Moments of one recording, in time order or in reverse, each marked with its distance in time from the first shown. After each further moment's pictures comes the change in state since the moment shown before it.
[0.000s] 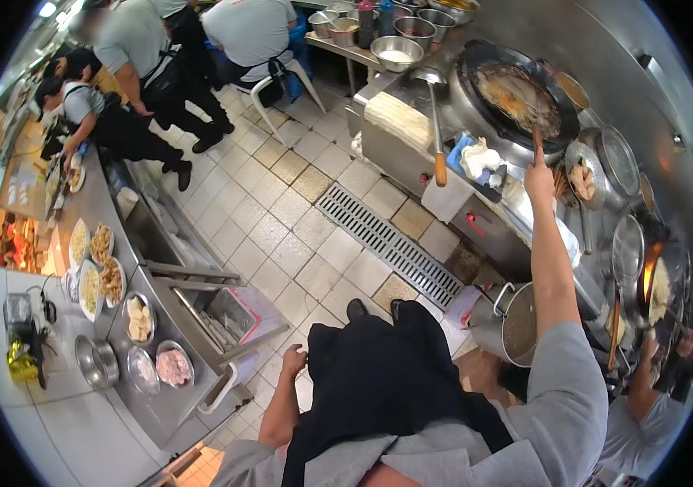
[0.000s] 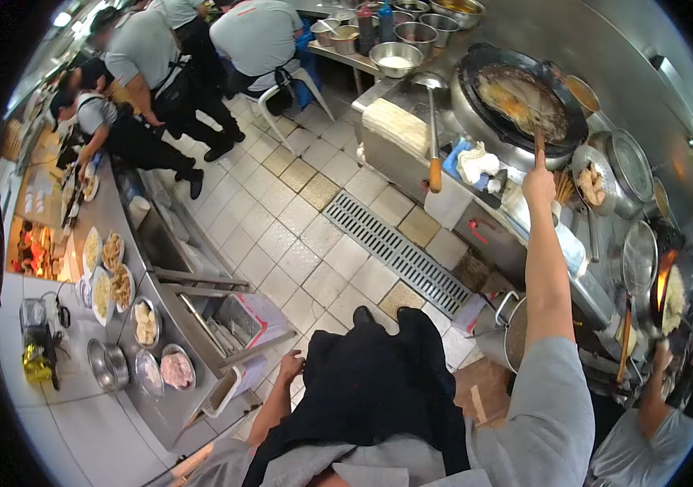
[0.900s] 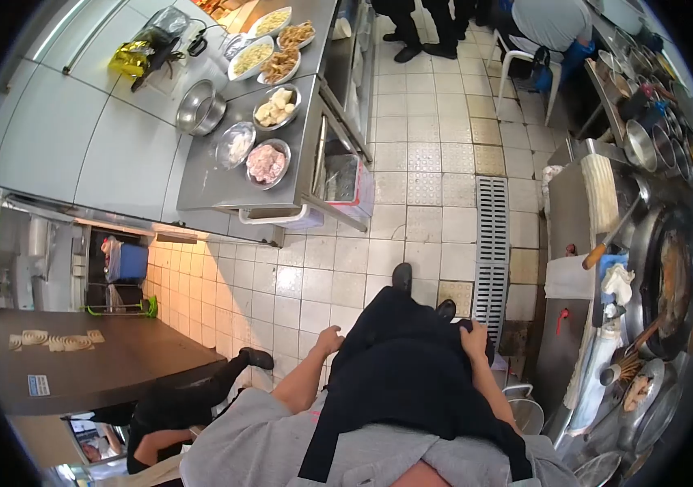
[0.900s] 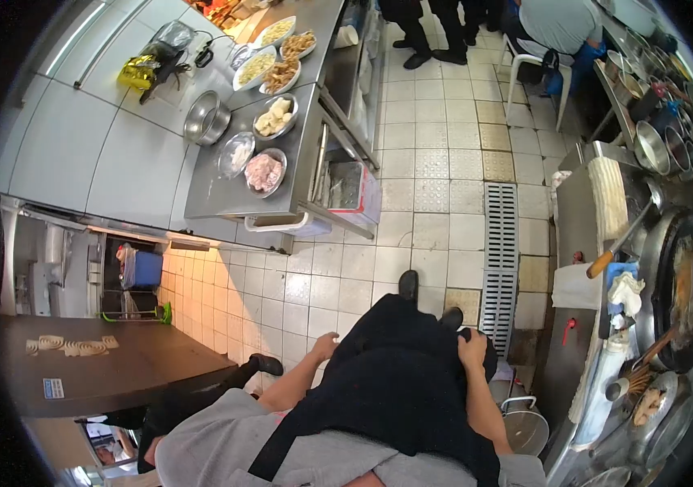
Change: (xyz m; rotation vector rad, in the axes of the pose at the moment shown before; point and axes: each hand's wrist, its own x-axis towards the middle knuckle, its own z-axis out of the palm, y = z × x) left_hand -0.219 -0.034 0.163 -0.094 0.276 -0.402; right_hand -0.347 0.046 0.181 0.123 -1.037 -0.868
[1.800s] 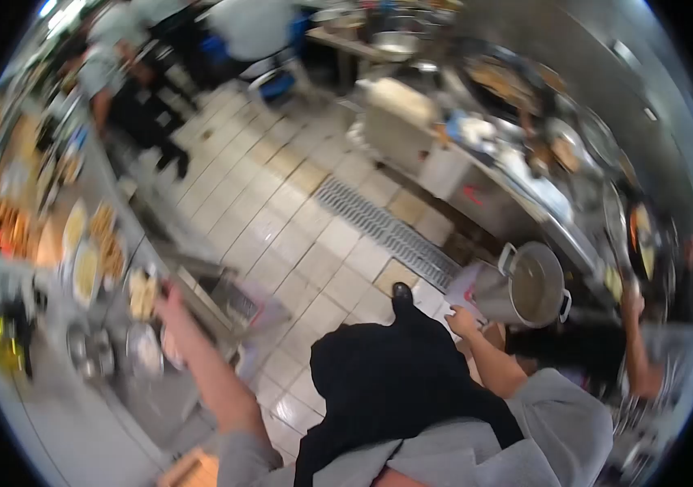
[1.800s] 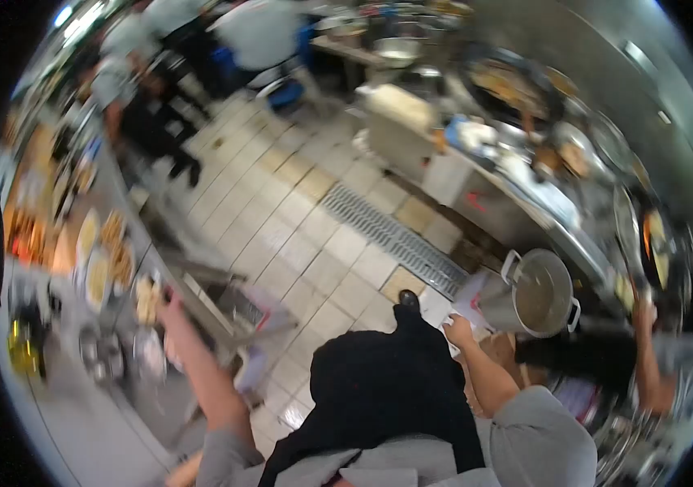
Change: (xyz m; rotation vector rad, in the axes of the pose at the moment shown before) left_hand 0.379 0.205 -0.461 -2.154 -0.092 0.317; right_hand -0.132 -0.050 0.095 0.141 0.504 0.520
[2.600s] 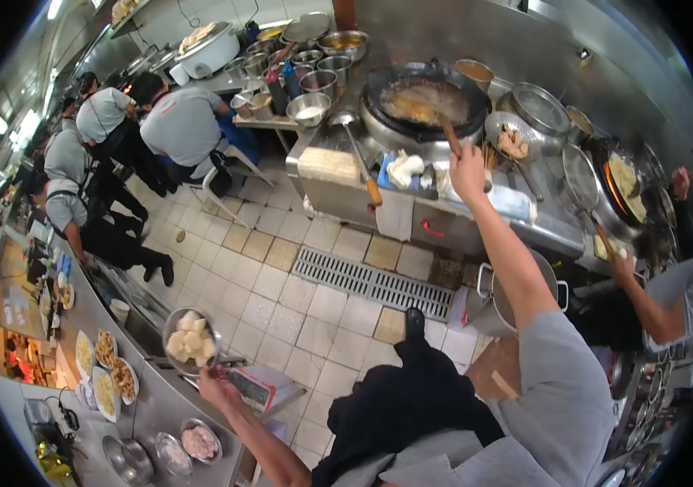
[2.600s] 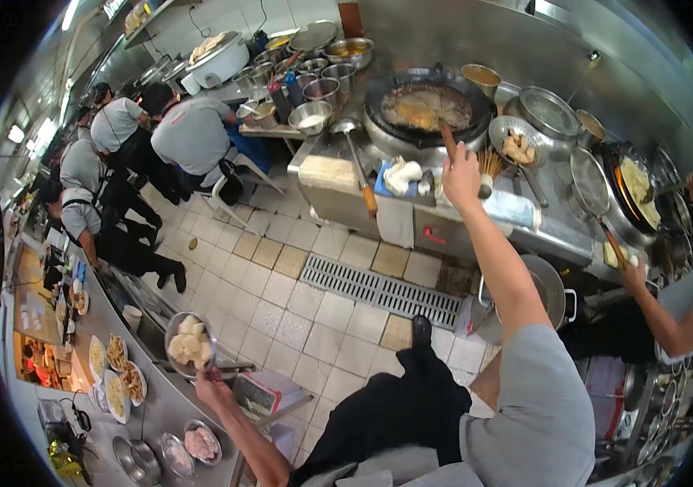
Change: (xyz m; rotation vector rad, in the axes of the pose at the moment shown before) left_hand -0.251 -0.183 0.083 0.685 -0.274 0.212; right_hand 0.260 -0.089 -0.350 0.032 1.063 -0.023
